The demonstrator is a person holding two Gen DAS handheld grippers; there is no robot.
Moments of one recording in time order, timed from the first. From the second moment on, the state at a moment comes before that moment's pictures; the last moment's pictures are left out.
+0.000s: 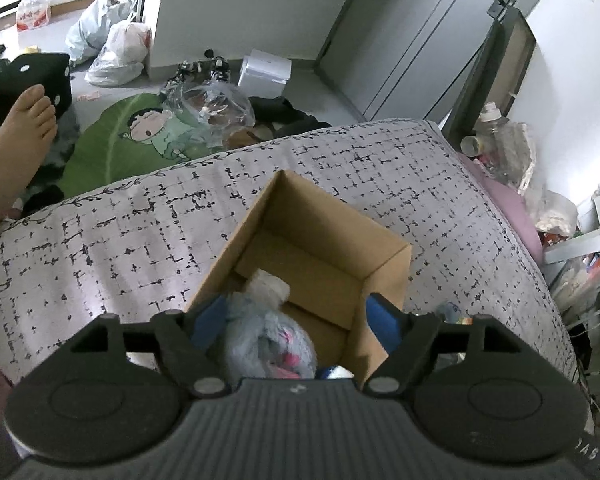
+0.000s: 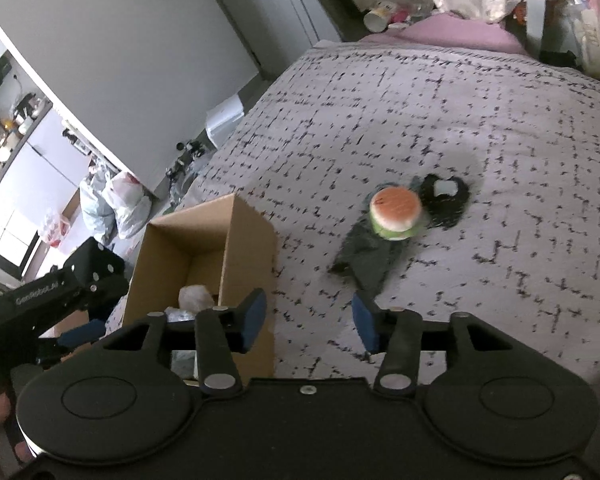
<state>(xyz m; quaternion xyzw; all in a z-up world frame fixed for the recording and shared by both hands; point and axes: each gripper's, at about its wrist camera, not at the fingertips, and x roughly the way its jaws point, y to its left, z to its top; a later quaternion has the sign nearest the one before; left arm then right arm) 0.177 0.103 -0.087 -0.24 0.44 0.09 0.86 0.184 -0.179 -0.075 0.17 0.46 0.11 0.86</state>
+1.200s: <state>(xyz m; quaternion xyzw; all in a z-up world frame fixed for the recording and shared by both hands) 0.187 -0.039 -0.079 -0.15 0.44 0.05 0.88 0.201 -0.314 -0.107 0.28 0.43 0.10 0.85</state>
